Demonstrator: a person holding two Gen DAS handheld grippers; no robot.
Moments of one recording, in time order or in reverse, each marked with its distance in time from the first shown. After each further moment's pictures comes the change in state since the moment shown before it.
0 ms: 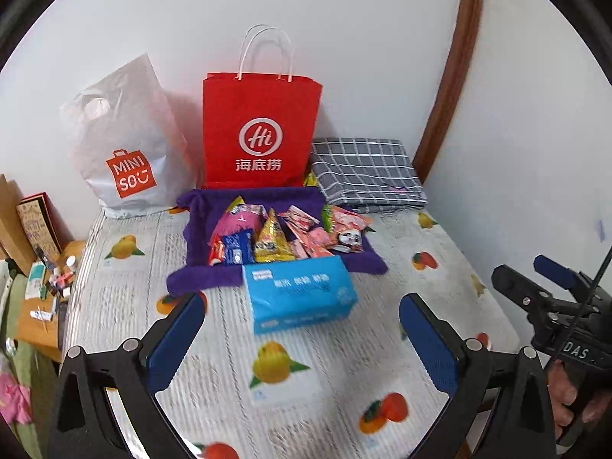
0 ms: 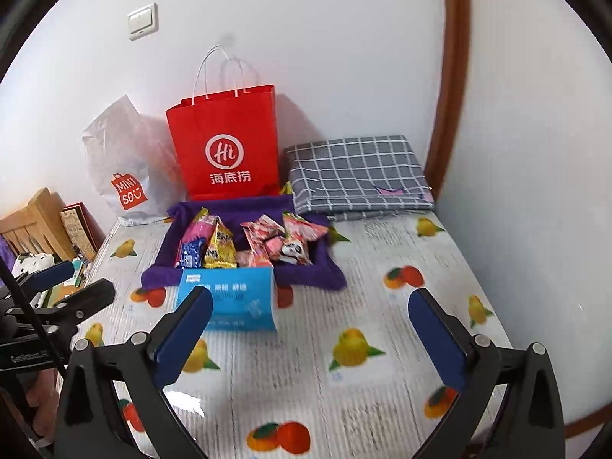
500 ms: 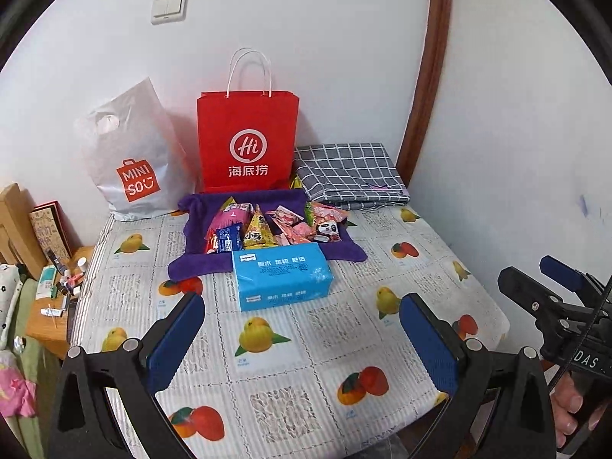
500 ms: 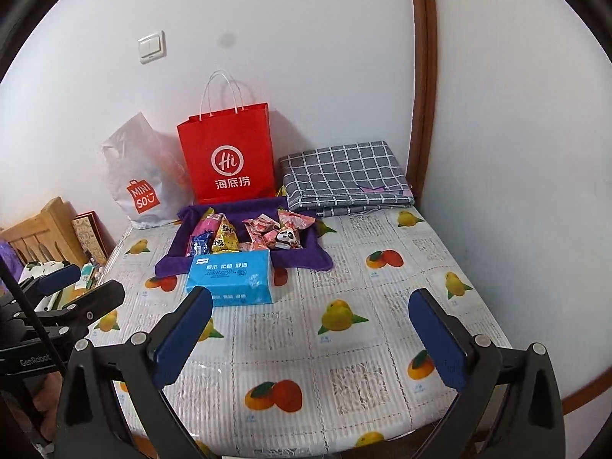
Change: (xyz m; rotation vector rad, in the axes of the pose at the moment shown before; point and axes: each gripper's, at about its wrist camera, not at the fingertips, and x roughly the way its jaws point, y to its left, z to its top) left arm -0.053 -0.041 -0.041 0.043 -0.062 0.025; right arm -0.072 -0.020 -0.047 0.025 -0.073 0.011
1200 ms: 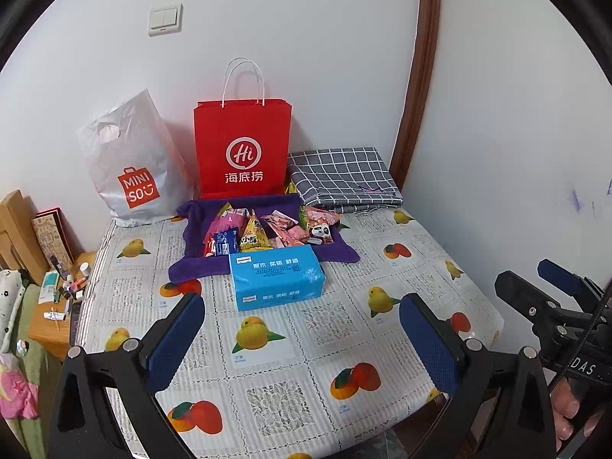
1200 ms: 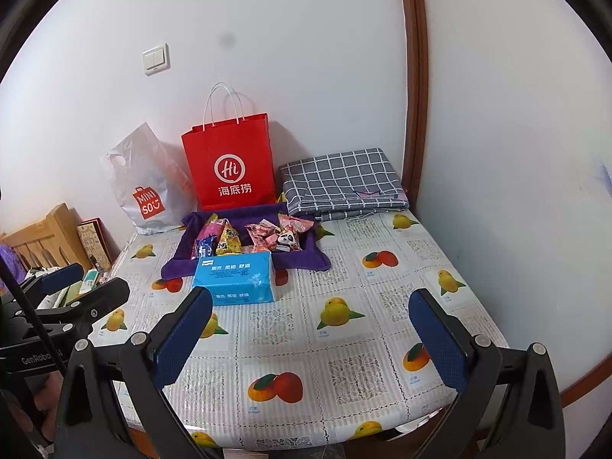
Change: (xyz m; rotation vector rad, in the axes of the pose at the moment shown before) left arm -0.015 -0.012 -0.003 0.014 -0.022 0.006; right arm -0.021 -0.007 -0.010 0.022 -0.029 0.007
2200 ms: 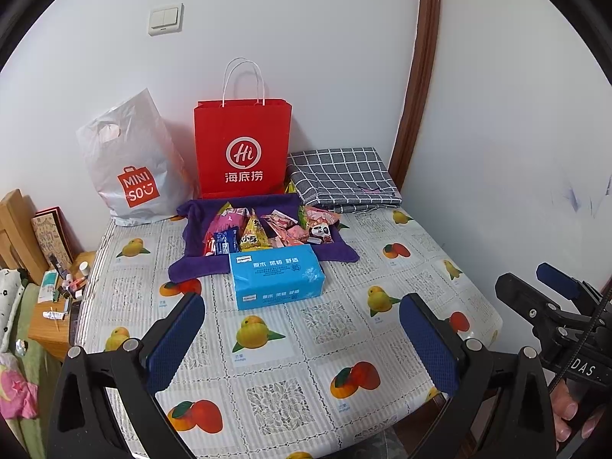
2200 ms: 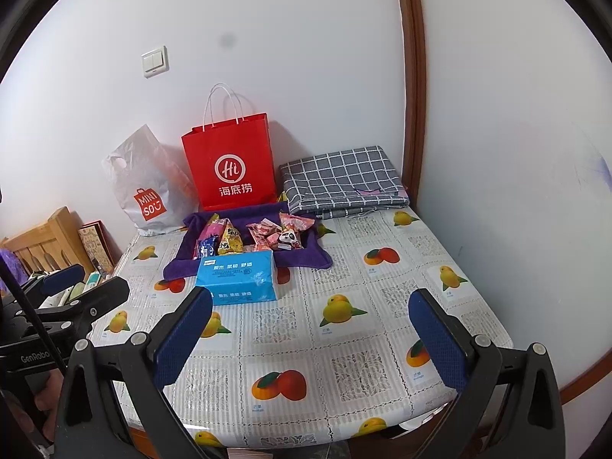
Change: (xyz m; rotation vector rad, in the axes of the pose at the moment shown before) left arm -0.003 0.000 0.000 -0.005 0.001 -0.003; right arm -0.002 0.003 -0.002 0.017 -0.001 0.005
